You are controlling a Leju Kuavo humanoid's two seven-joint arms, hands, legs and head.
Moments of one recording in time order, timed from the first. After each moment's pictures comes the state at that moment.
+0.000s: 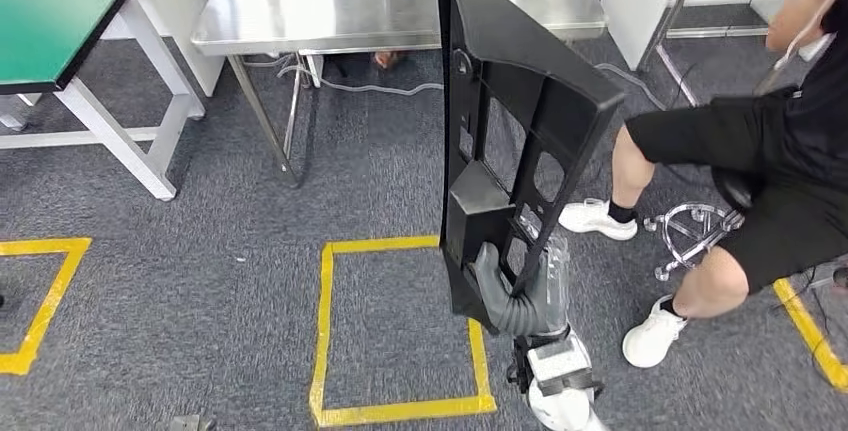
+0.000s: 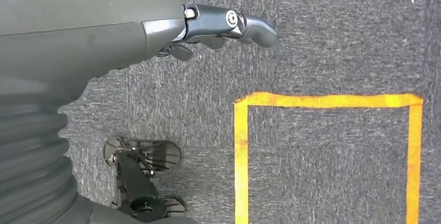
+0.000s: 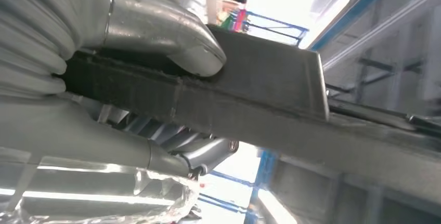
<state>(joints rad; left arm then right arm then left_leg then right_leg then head) -0.09 -0.04 0.42 -0.21 -0.37 0.14 -0.57 -0.04 0.02 0.47 -1.71 0.19 -0.34 -0.59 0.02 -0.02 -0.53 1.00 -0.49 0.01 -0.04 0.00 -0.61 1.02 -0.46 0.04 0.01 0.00</state>
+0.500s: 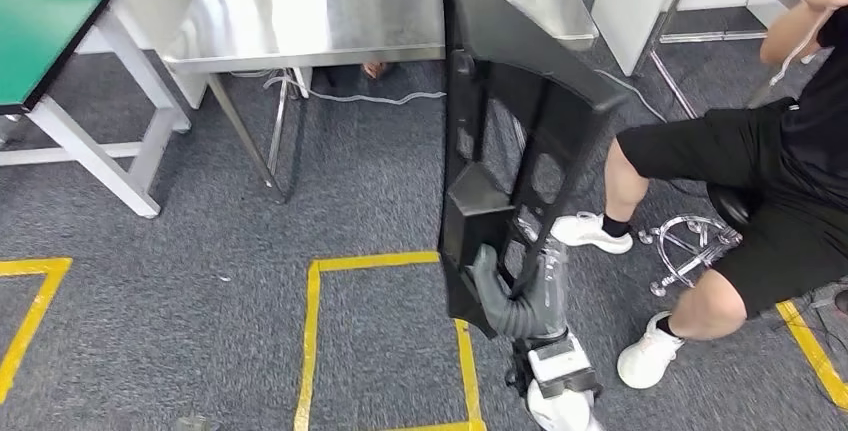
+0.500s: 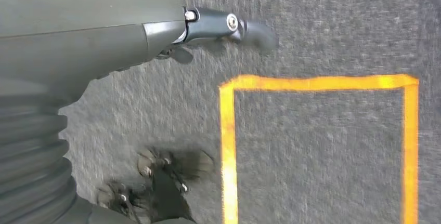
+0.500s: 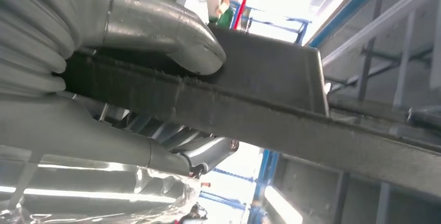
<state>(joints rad) -0.08 -0.03 0.43 -0.21 -0.37 0.15 -0.54 -0.03 0.04 0.46 -1.71 0.20 -0.32 -0.59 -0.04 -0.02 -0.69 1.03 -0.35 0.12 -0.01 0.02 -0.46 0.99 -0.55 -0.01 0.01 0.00</state>
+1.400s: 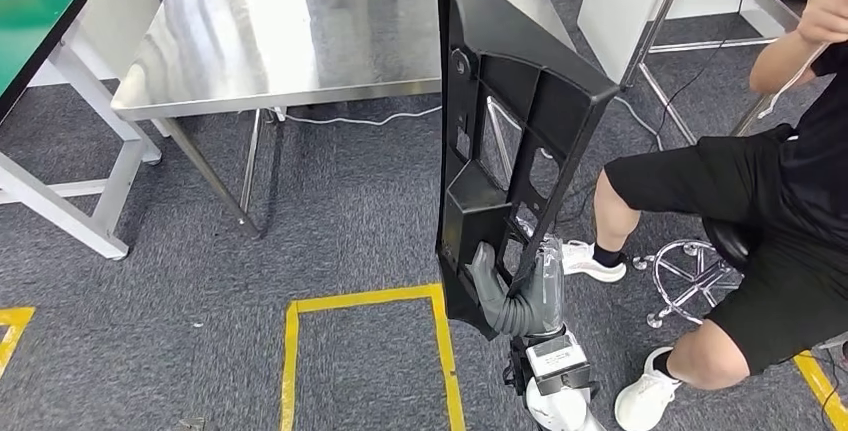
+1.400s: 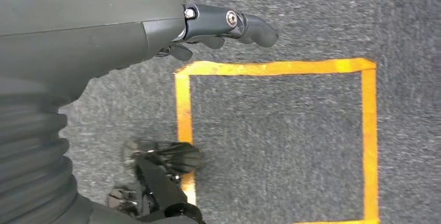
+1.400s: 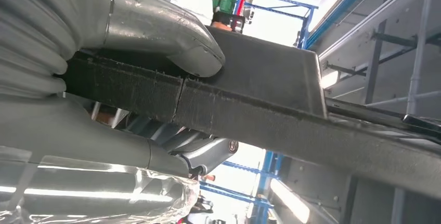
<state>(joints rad) -0.09 -0.05 0.44 -0.21 -0.39 0.15 -0.52 -0.03 0.04 0.45 -1.71 0.21 -0.32 -0.60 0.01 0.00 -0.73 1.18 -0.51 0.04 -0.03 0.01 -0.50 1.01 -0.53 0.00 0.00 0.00</state>
